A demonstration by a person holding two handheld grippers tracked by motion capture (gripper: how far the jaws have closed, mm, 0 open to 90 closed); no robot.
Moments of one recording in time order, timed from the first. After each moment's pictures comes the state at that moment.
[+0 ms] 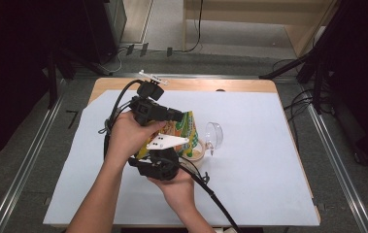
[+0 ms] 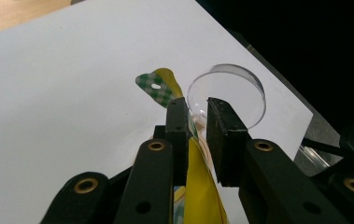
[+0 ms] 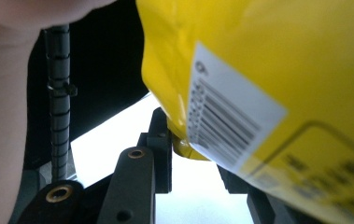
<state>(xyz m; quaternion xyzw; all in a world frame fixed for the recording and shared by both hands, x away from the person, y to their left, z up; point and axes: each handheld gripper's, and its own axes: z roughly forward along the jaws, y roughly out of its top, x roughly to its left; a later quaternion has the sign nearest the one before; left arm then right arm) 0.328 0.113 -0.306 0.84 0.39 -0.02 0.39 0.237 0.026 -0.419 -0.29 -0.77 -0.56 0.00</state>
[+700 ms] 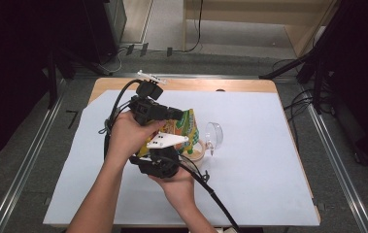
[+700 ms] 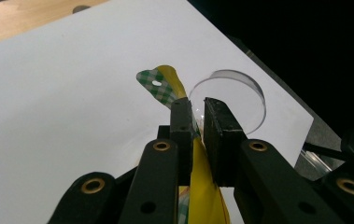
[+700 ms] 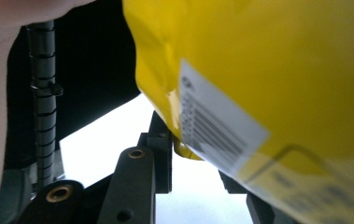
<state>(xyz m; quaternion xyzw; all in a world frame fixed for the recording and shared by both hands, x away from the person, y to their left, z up) 0.329 0.115 -0.307 0.83 0.38 -0.01 0.40 0.243 0.026 -0.422 -0.28 -0.78 -0.56 -0.01</state>
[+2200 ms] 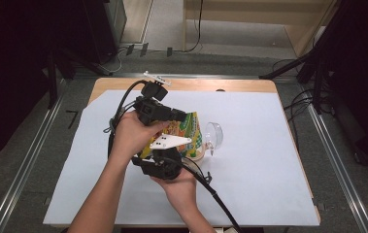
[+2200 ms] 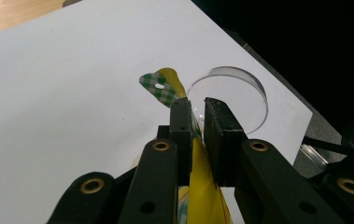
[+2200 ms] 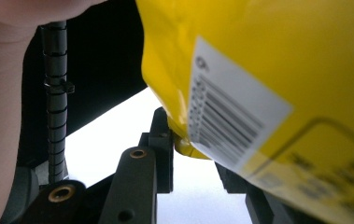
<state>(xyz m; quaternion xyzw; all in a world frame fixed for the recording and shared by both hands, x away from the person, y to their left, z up) 0.334 0.107 -0.314 0.84 0.38 -0.03 0.39 0.241 0.021 -0.425 -0.30 -0.77 -0.56 0.00</state>
